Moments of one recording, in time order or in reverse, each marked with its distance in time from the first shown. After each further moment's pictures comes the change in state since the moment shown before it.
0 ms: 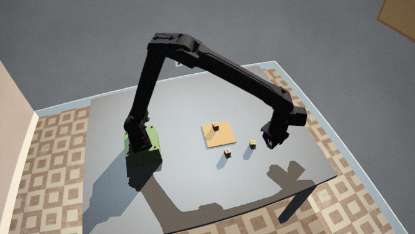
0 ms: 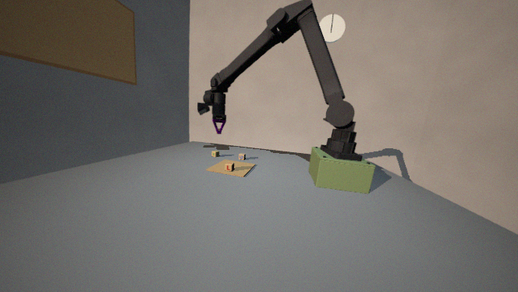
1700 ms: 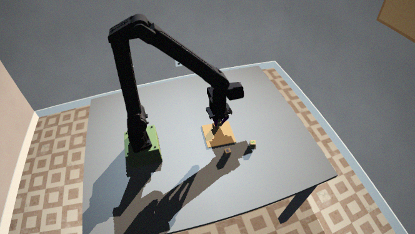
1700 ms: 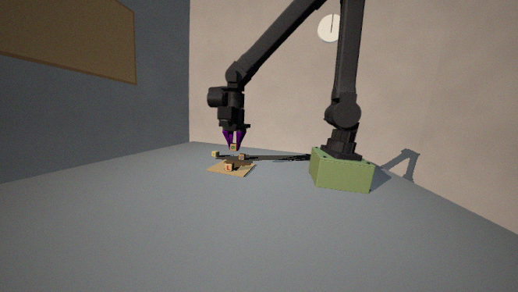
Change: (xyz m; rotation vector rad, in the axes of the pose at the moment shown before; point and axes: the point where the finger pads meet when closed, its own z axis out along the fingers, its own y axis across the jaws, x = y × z) arm 0.056 0.259 0.031 -0.004 0.004 -1.147
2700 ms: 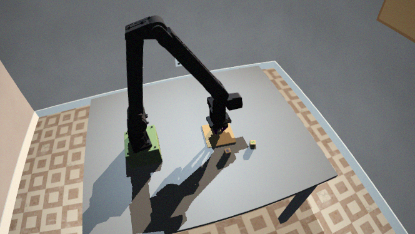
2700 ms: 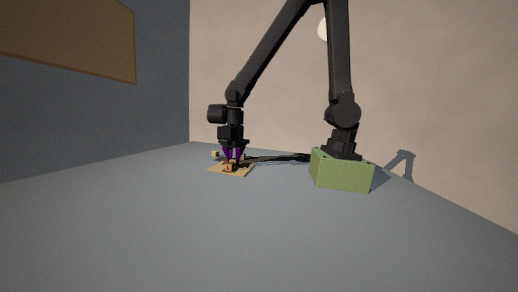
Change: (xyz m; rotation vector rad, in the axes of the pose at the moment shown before) arm 0.001 -0.001 0.059 0.004 0.000 0.001
